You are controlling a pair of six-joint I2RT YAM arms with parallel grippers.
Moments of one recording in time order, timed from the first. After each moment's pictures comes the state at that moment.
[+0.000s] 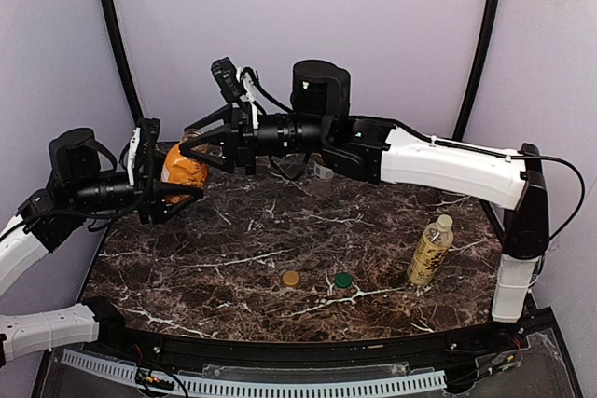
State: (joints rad) left arm -0.53 0.75 0.83 -0.29 0.65 0.09; right arm 1.11 1.91 1.83 0.15 -0.63 0.10
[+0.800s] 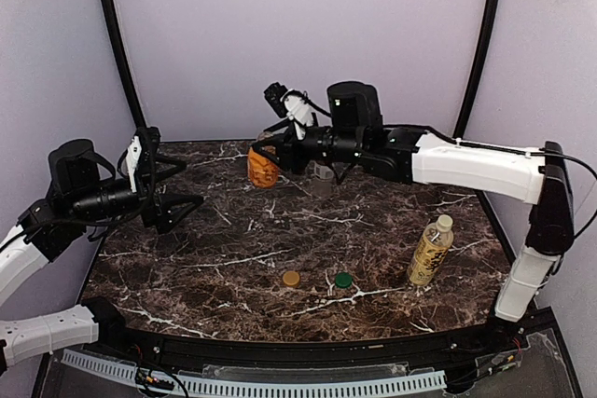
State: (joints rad) left arm -0.53 0.69 0.77 -0.29 0.47 0.15; right arm 0.96 1.72 1.53 0.01 -0.23 -0.10
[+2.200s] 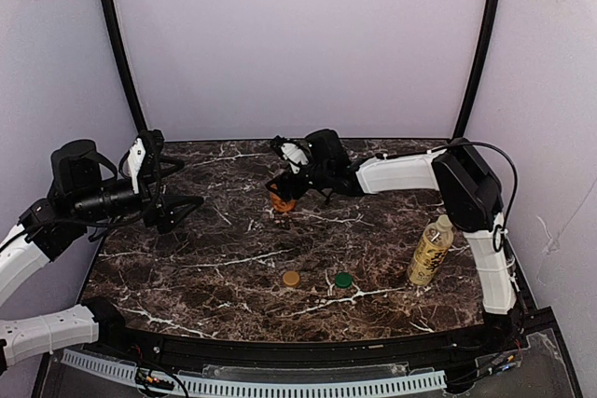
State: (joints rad) left arm -0.52 0.70 0.76 -0.31 0.42 0.22; right arm 0.78 2.24 1.64 0.12 -0.22 -0.08
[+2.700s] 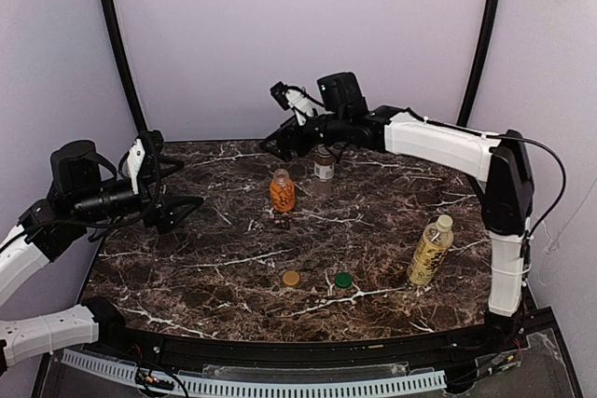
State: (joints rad) left arm -0.52 0.69 0.76 -0.31 0.42 0.23; right arm 0.79 2.03 1.81 -0.20 -0.32 -0.08
